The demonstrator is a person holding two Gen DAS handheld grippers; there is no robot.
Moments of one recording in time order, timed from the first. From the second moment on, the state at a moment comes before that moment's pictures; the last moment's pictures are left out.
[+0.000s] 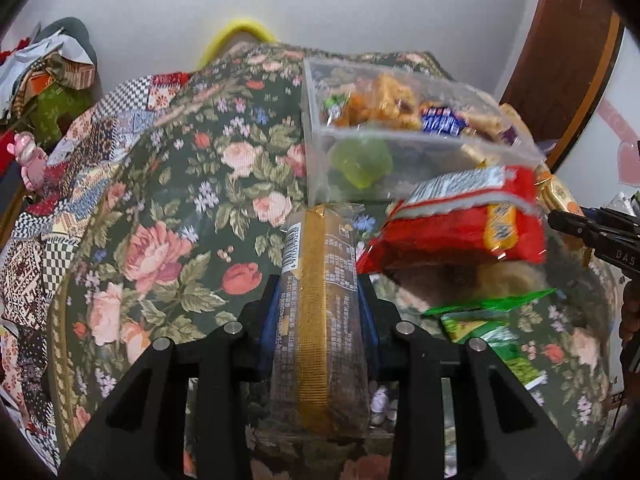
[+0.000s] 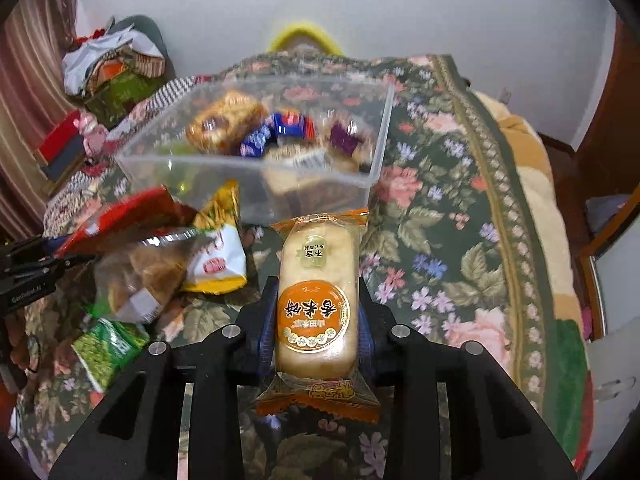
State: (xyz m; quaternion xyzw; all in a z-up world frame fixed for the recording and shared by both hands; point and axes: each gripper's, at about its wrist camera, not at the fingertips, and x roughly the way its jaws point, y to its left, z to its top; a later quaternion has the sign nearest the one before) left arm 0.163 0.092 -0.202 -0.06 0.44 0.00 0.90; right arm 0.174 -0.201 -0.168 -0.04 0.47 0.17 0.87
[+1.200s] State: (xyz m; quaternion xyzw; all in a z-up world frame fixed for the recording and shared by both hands) left arm 0.295 0.077 -0.133 -0.04 0.36 -0.02 0.93; right arm 0.280 -0.130 -0.129 -0.03 0.41 0.19 0.89
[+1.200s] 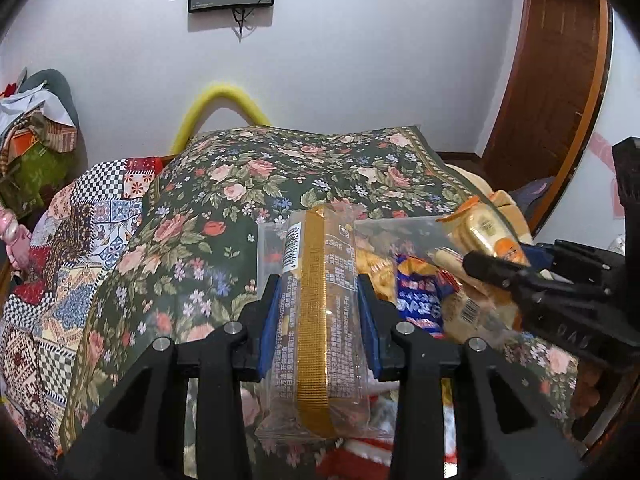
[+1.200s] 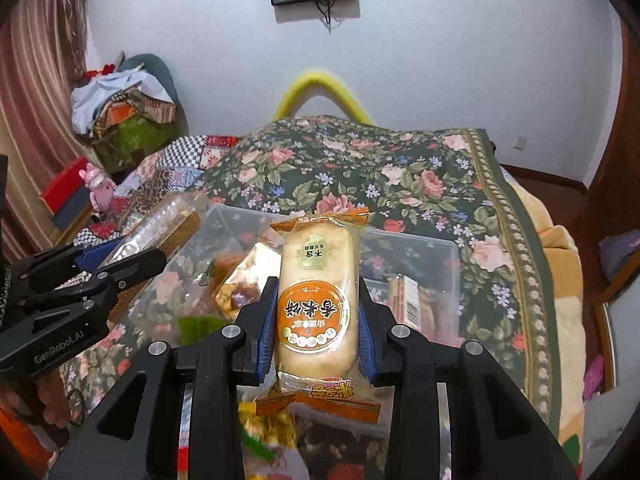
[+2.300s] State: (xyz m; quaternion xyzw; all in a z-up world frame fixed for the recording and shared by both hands) left arm 0.308 0.083 -0.145 -0.05 0.39 -0.03 0.92; right arm 0.297 -0.124 -0.142 -0.05 0.45 0.19 0.87
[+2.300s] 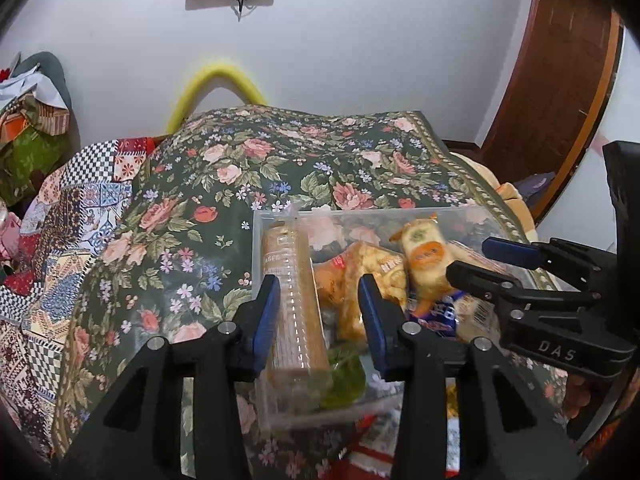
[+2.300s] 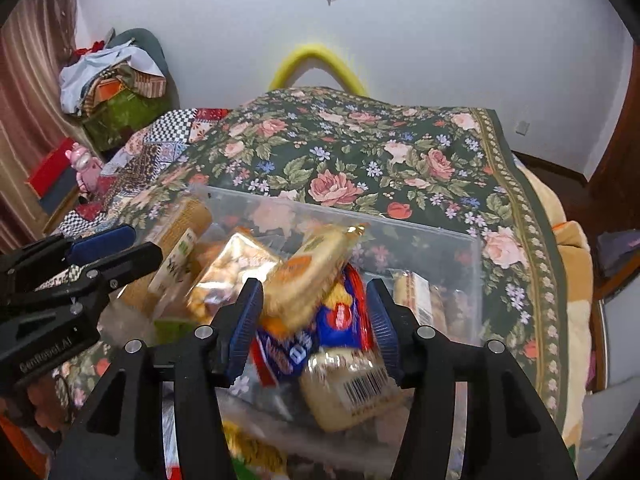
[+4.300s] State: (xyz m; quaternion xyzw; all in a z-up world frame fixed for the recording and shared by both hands) left arm 0.235 0.072 -0.223 -0.06 0.44 -0.08 0.89; right arm 0.208 -0.123 -0.207 -0.05 0.52 0.25 0.81
